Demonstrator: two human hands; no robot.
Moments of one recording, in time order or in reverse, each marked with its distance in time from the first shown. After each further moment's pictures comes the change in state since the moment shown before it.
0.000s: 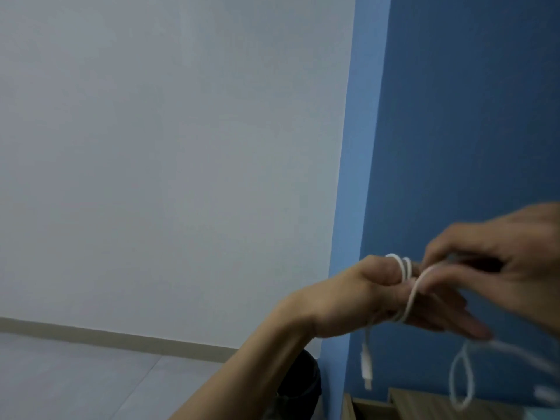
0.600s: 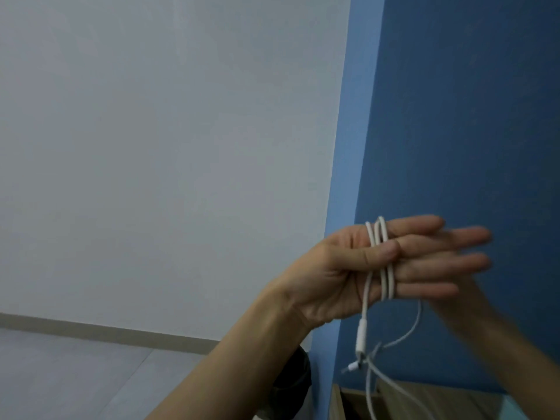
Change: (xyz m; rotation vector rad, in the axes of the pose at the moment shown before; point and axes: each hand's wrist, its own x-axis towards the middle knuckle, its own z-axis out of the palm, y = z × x) left_hand -0.003 0.019 0.009 -0.491 -0.170 0.177; right_hand 0.046 -0.030 0.100 0.128 0.214 1.059
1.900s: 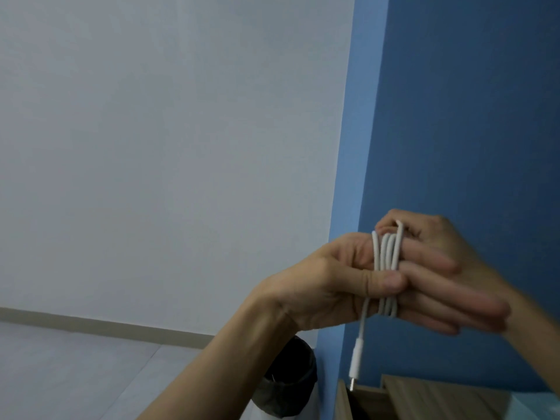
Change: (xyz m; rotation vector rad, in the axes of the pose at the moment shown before) left_hand -0.017 0.003 0.007 0.131 -0.057 -0.114; right_hand 0.158 0.154 0.075 0.175 -0.302 -0.729
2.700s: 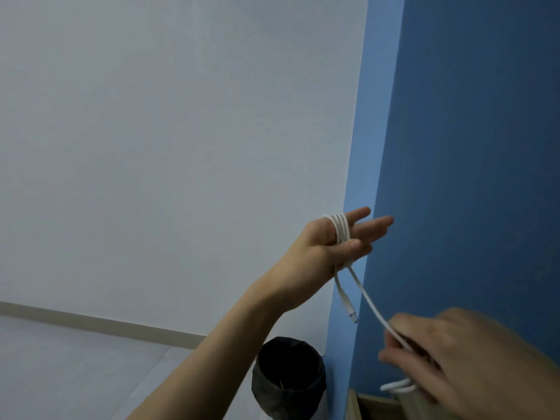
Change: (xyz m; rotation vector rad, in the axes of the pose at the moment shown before) left_hand -0.018 0.007 -0.039 0.498 0.595 0.141; right_hand -0.092 -0.243 -0.060 -0.382 -0.470 -0.136
